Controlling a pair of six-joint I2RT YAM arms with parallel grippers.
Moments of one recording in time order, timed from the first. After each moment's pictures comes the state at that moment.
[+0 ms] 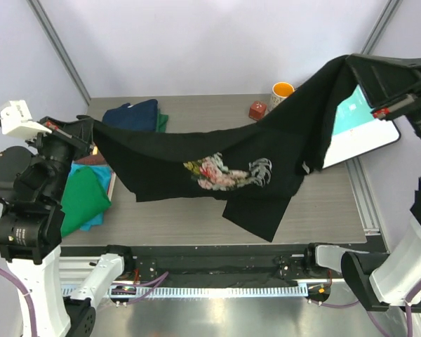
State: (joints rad) left arm -0.08 0.83 1.63 -0.76 -0.06 -0.52; right arm -0.05 1.23 2.39 -0.63 -0.62 0.63
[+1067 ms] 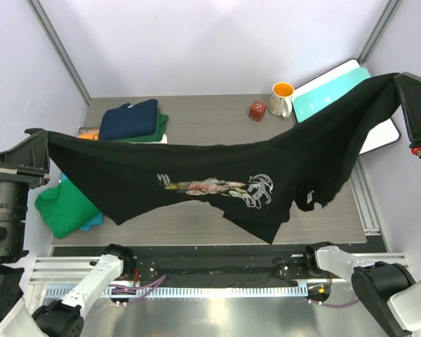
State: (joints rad) left arm -0.25 0.76 1.93 -0.87 -0.31 -0.52; right arm 0.19 1.13 2.49 -0.72 -0.27 0.56
